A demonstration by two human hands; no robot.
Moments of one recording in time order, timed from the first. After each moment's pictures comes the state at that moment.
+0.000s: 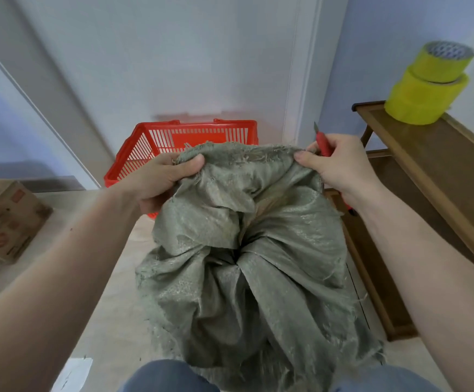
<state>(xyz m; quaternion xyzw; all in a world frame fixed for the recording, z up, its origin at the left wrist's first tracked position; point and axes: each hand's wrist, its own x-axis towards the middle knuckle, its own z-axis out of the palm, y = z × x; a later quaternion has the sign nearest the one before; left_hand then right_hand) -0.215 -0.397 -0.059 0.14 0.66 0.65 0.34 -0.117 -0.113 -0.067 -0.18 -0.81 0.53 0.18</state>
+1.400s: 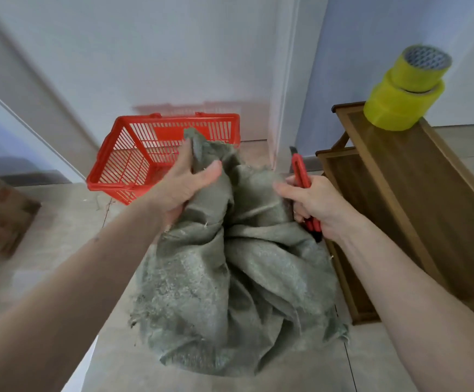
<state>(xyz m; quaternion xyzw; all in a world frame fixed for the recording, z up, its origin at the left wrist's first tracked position) -0.205 -0.309 -0.032 0.10 0.69 0.66 0.28 -0.096 -0.091 -0.049 -0.22 -0.67 0.70 -0.04</state>
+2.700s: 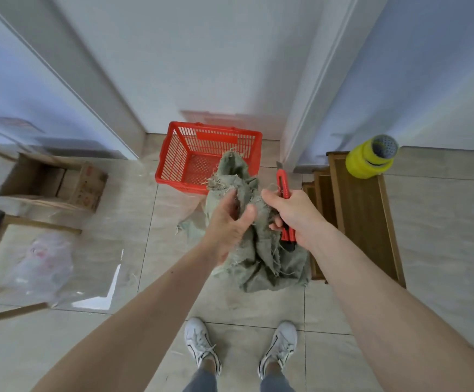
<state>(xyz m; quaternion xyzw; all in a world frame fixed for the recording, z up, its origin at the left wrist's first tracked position) -0.130 -0.324 0.244 -0.07 0.64 0.70 0.32 -0.120 -0.172 0.284 -0.35 -0.62 0.67 -0.18</state>
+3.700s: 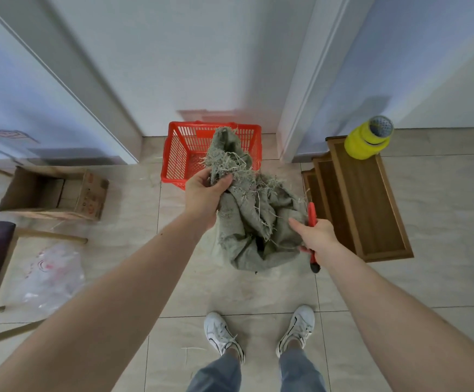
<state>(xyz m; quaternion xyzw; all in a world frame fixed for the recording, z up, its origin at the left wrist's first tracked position) -0.174 -0.401 0.265 -0.18 0.62 0.73 0.23 -0.043 -0.209 0.221 -0.53 -0.62 0.56 -0.15</state>
